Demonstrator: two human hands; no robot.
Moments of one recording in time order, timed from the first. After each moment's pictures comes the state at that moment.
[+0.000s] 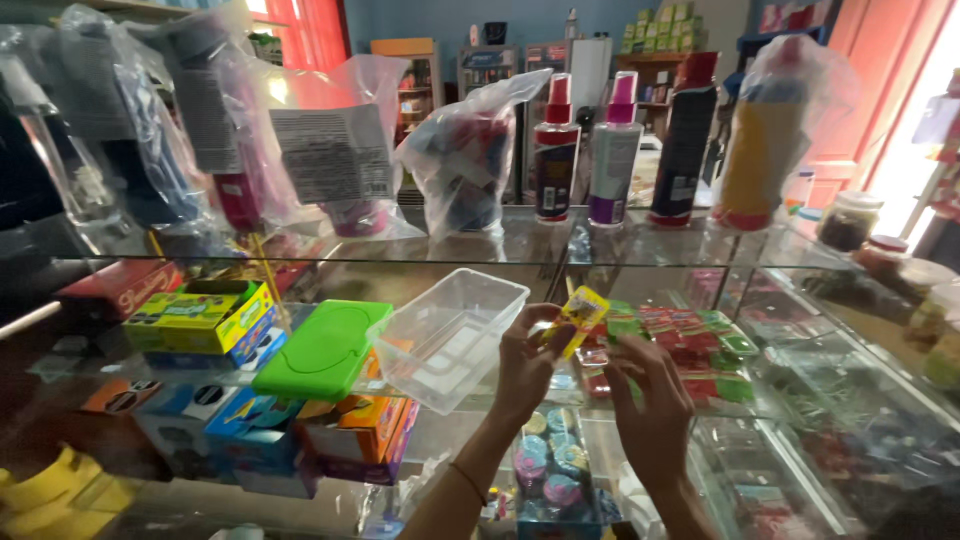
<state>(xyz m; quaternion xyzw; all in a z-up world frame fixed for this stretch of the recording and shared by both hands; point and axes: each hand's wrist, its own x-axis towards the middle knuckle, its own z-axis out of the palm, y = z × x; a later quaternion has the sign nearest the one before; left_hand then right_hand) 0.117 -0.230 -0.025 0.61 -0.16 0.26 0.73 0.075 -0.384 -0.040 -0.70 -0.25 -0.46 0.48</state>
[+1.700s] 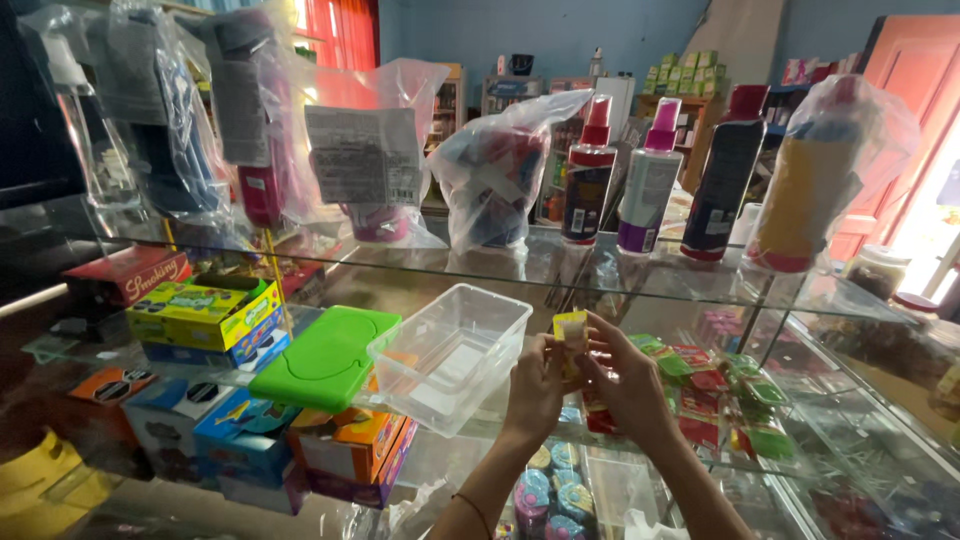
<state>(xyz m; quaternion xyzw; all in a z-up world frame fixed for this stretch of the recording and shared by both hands) 0.122 -0.222 -0.026 0.68 -0.05 0.24 0.69 0.171 -0.356 -0.024 -0.76 -0.35 -0.24 0.48</state>
